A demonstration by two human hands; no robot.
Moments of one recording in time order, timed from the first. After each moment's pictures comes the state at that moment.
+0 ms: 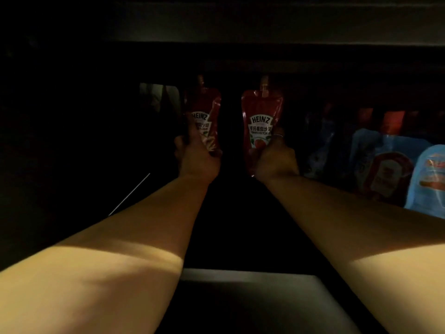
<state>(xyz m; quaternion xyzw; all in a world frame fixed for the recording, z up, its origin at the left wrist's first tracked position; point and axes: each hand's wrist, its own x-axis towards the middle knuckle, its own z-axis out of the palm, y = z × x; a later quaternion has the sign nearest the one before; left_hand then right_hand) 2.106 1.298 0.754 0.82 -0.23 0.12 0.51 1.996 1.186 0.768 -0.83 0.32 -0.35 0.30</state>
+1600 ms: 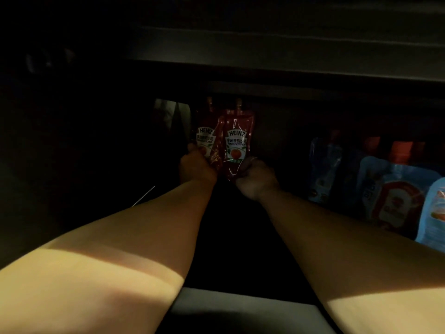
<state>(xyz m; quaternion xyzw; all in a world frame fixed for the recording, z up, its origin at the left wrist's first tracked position) 2.137 1.285 0.764 0.85 -0.15 0.13 0.50 2.046 1.179 0.759 -0.88 0.23 -0.26 0.33</state>
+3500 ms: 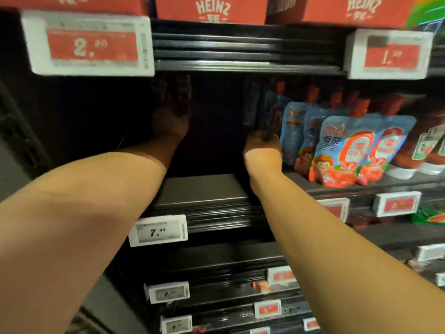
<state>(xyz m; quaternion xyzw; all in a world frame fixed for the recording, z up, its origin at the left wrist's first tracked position) 2.037 1.328 0.767 0.85 -0.26 0.12 0.45 1.821 1.287 0.767 -0.60 0.43 -0.41 0.53</state>
